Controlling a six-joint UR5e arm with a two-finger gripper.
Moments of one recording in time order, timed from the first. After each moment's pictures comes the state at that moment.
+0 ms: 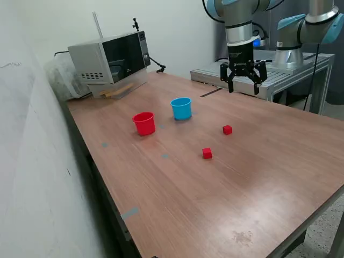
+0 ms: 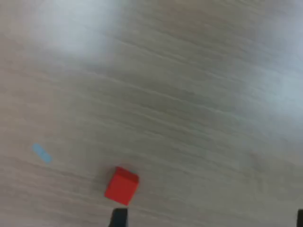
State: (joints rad) arm 0.11 -1.18 1.73 -2.11 -1.52 3.04
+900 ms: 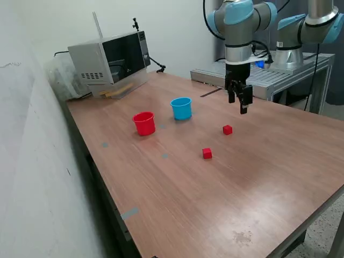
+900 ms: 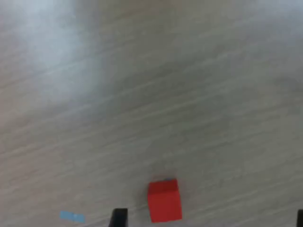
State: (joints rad) arm 0.13 -1.04 1.70 -2.21 -1.61 3.65
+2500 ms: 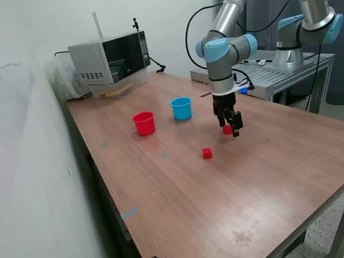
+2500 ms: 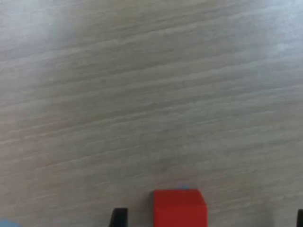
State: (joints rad) arm 0.06 -0.87 1.64 -2.27 -1.52 3.42
